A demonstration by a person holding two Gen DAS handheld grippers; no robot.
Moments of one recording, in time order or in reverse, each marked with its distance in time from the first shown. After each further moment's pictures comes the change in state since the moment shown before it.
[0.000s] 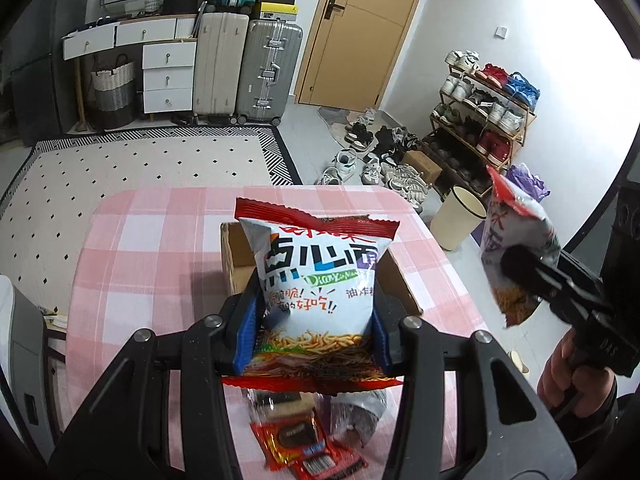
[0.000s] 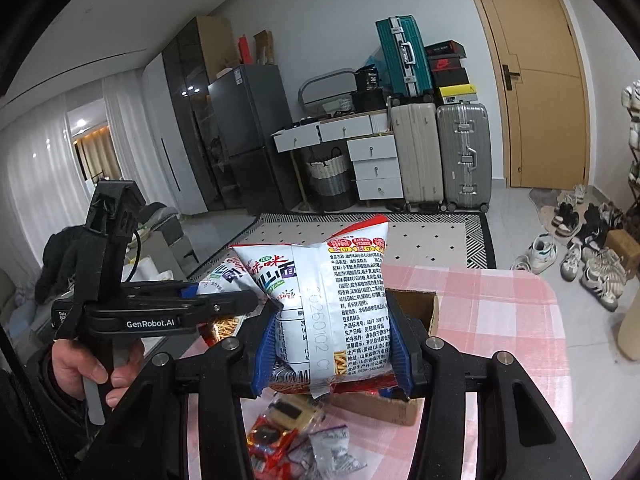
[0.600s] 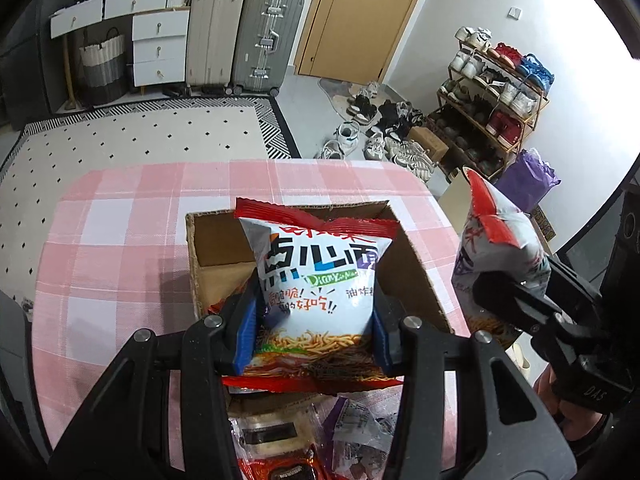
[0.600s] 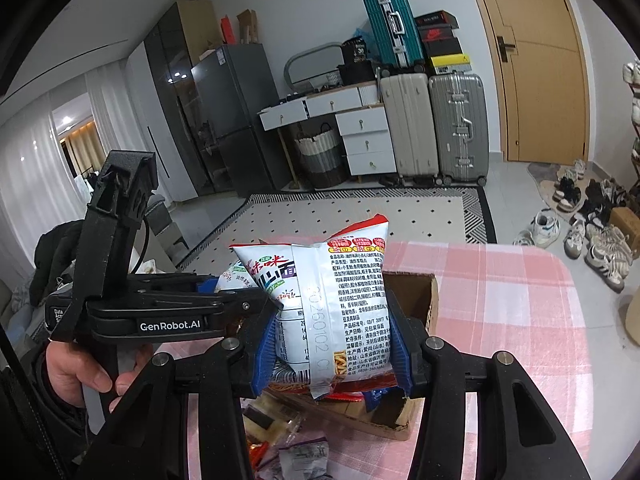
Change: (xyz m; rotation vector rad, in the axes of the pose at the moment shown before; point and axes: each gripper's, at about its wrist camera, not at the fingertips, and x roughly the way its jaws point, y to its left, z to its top) left arm 0.131 0.003 0.018 -0.019 0.112 -0.006; right arm 0.088 -0.046 -0.014 0.043 0.089 -0.013
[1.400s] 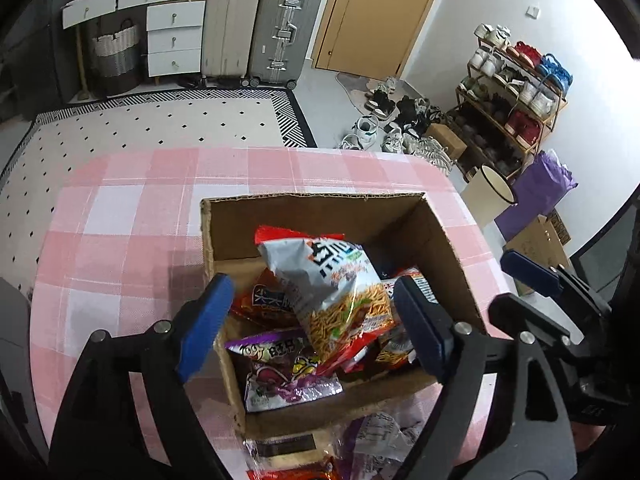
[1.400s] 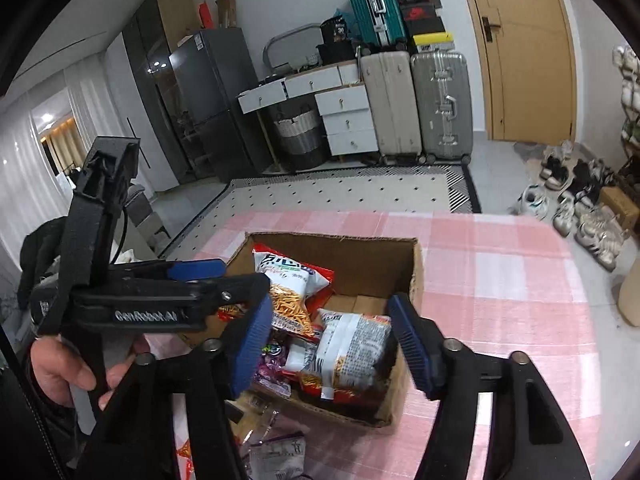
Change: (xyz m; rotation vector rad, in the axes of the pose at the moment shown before) left arm 0.064 0.029 0.000 -0.035 0.008 0.052; right arm 0.035 -0.025 -0.016 0.017 0.040 -0.061
